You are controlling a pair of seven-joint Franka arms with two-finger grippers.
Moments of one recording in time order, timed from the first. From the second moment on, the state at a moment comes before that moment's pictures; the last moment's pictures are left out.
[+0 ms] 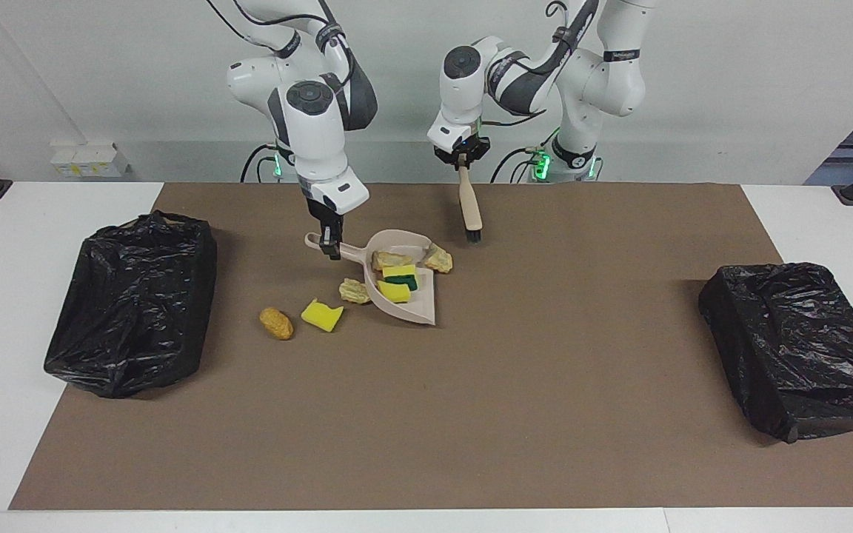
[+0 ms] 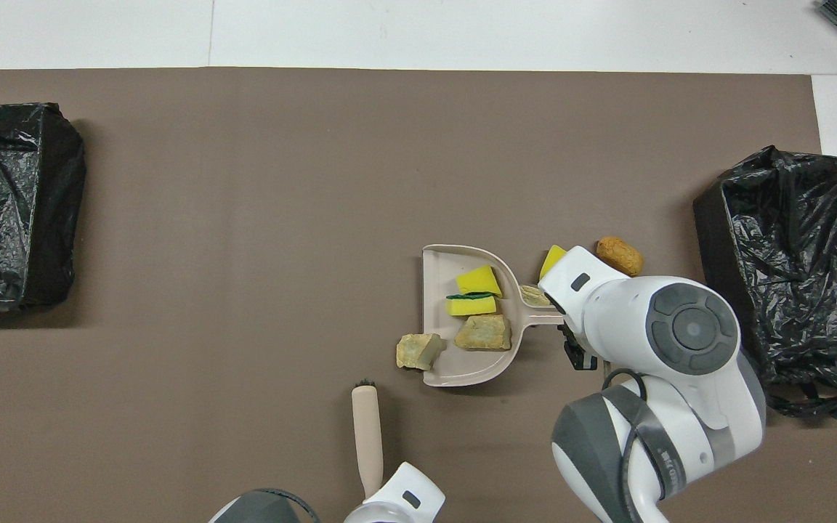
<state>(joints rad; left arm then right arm) -0.91 -0.23 -0.15 -2.48 -0.22 2.07 -0.95 0.33 -0.11 0.03 -2.25 -0.06 2.21 -1.15</state>
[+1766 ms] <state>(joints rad) -0.78 -0.03 -0.16 -2.19 -0.33 1.90 -0.91 0.41 -0.04 0.03 -2.25 -0.03 2.24 -1.25</state>
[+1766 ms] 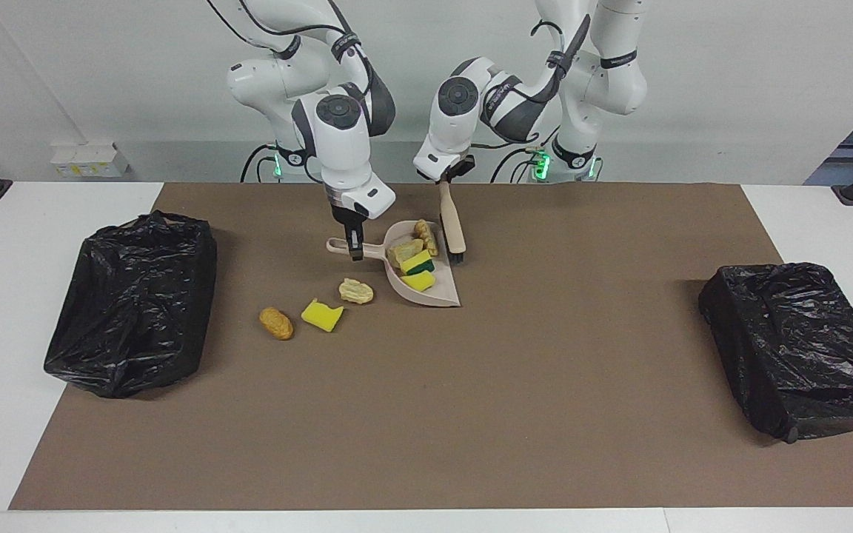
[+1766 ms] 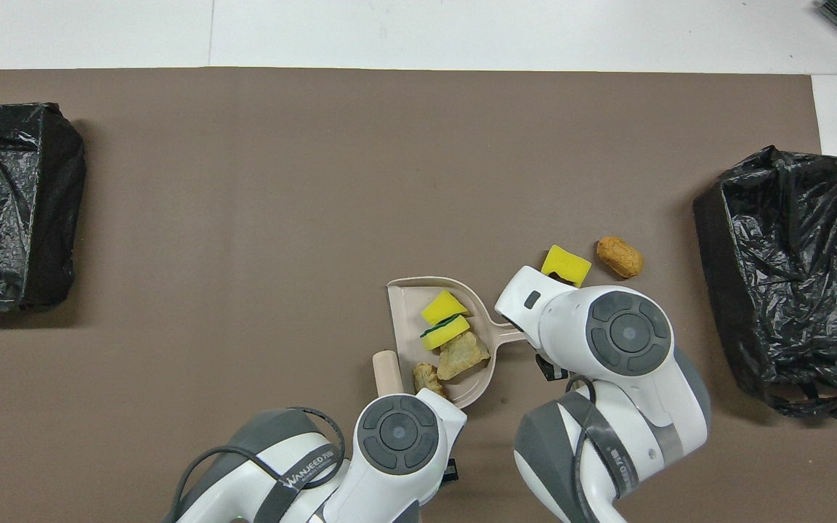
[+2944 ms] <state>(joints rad) -0.93 -0.20 -0.18 -2.43 -0.31 1.99 -0.98 0.36 -0.03 0.03 -2.32 0.46 2.48 -1.53</state>
